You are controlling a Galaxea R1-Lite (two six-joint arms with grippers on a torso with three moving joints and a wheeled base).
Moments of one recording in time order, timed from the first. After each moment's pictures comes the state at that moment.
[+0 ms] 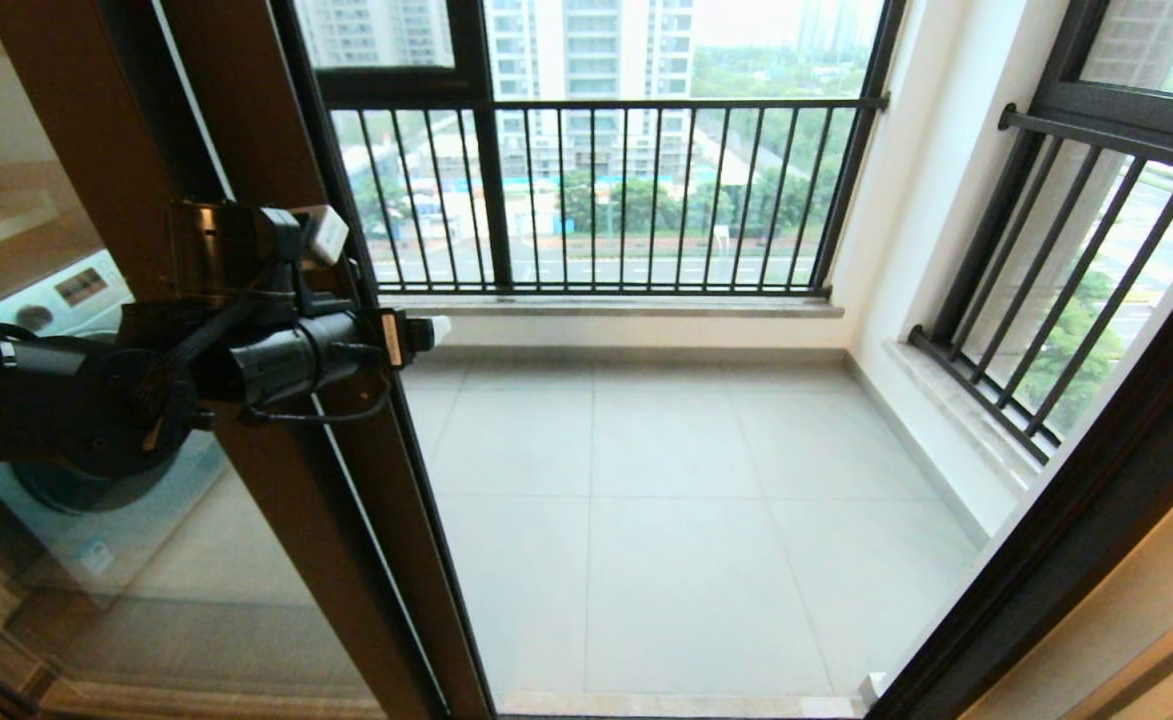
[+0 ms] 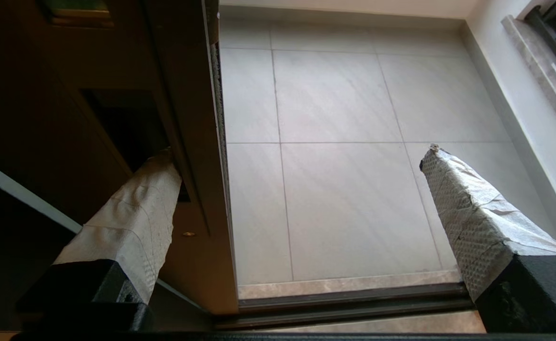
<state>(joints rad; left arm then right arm) -0.32 1.77 -1.13 -0.38 0.08 -0.14 0.00 0.00 -0.02 0.03 0.02 -0.06</state>
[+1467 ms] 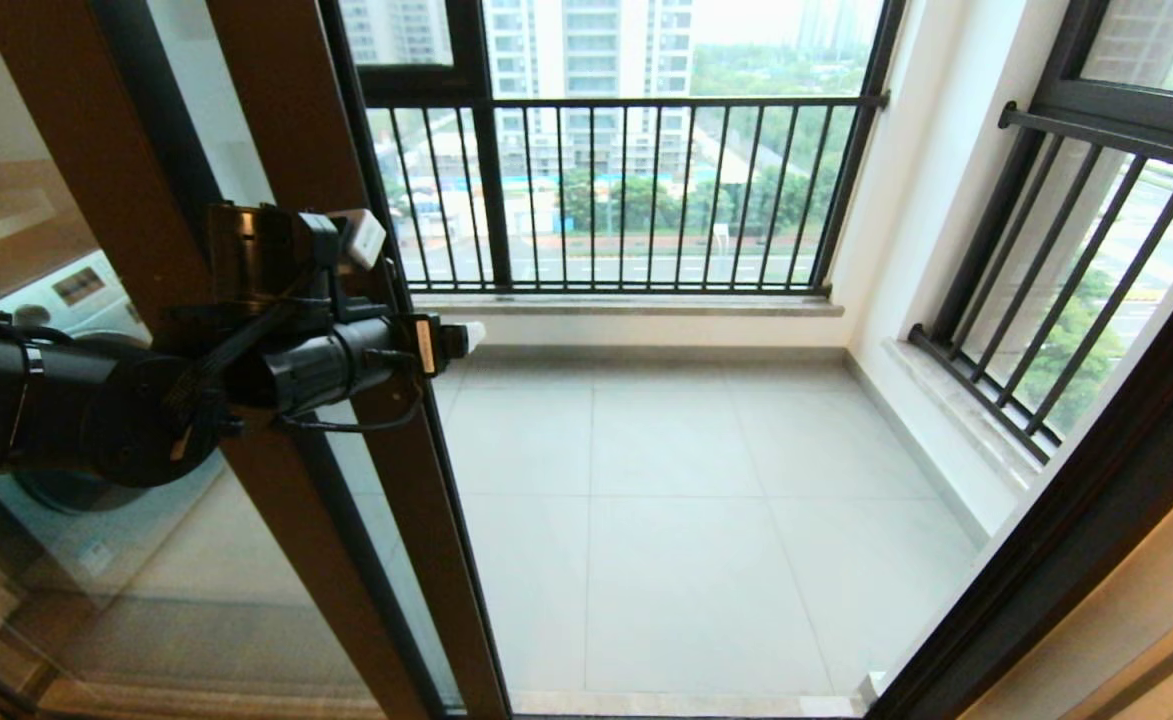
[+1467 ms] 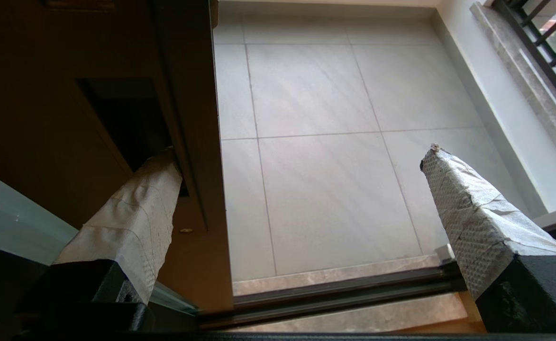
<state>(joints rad) -0.39 1.77 -1.13 -0.38 0.09 -0.16 0.00 0.00 -0.02 0.03 0.02 -0.06</state>
